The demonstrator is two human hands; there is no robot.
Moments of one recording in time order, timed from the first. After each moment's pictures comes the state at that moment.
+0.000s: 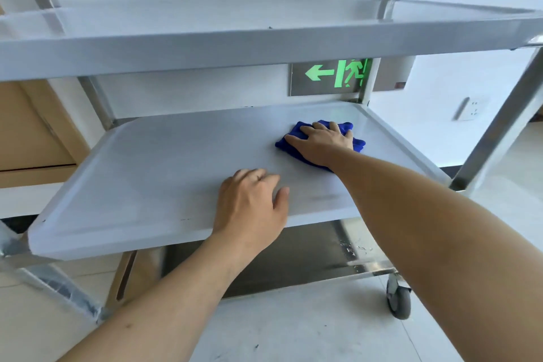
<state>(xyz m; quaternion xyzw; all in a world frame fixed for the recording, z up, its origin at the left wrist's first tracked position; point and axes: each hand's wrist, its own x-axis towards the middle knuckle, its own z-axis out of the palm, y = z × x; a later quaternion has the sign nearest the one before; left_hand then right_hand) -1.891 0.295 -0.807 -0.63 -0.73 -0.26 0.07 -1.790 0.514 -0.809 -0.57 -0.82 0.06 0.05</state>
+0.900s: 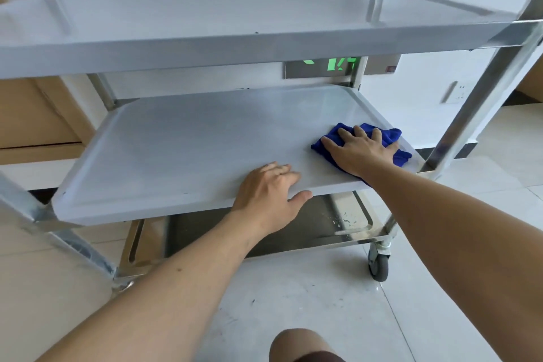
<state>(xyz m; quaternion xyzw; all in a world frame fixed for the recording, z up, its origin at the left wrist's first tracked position) -1.861 0.289 -0.814 -0.70 -0.68 -0.22 -0.03 -1.694 0.457 -0.809 -0.65 -0.76 0.05 0.03</state>
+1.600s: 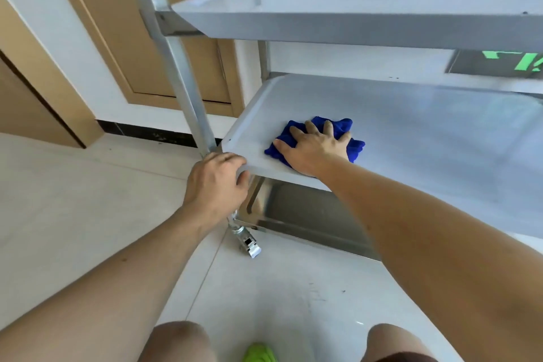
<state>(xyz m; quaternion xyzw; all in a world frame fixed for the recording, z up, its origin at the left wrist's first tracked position) -2.077 0.086 -0.802 -0.45 -0.87 -0.18 0.13 -2.001 0.292 -0.817 -0.36 -0.93 0.06 0.04</state>
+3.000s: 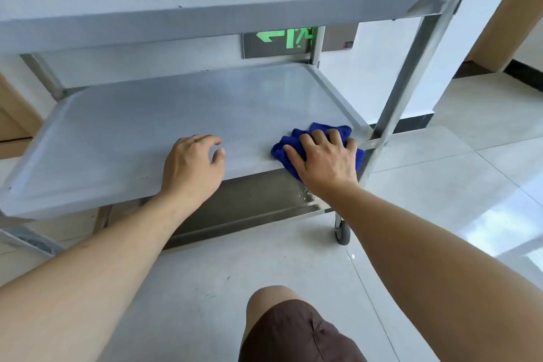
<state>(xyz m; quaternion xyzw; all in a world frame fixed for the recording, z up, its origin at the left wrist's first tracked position) -1.883 0.274 -0.795 -0.58 -0.76 -0.28 0.03 -1.653 0.369 -0.834 -0.54 -0.81 -0.11 0.20</state>
